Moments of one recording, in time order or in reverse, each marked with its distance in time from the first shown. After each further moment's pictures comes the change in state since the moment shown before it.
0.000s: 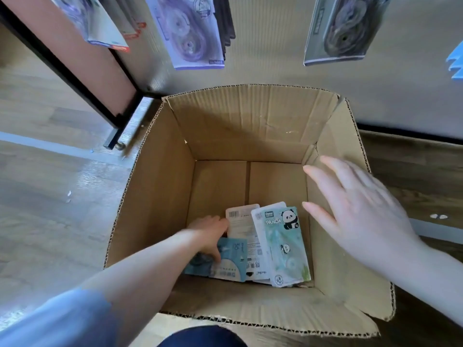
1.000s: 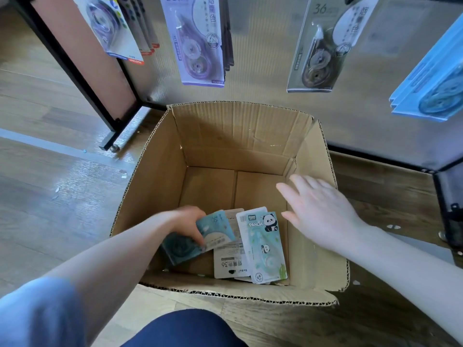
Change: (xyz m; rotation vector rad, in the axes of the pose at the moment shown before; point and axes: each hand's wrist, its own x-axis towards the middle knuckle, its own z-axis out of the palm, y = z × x) left_hand -0.033 -0.019 -0.028 -0.345 -0.011 0.011; right_hand 0.009 -0.013 -0.017 -0.194 -0.360 -0.180
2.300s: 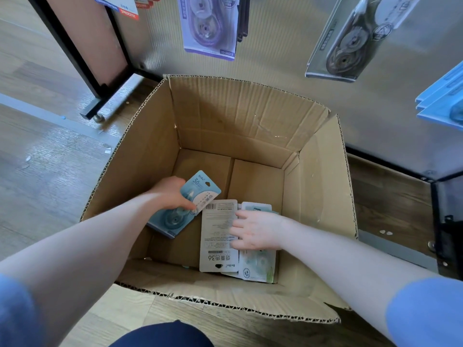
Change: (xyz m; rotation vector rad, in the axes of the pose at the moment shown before) left_hand 0.020 -0.014 -0.009 -0.299 0.316 -0.175; right_hand 0.066 -0.034 0.112 -0.487 -0.149 -1.114
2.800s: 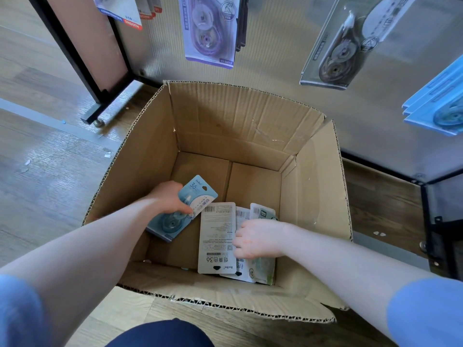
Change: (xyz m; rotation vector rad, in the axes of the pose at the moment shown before) left_hand -0.006 -0.004 0.001 -0.001 -0.003 0.004; right_hand -0.003 -0.010 -0.012 0.077 -0.090 -0.082
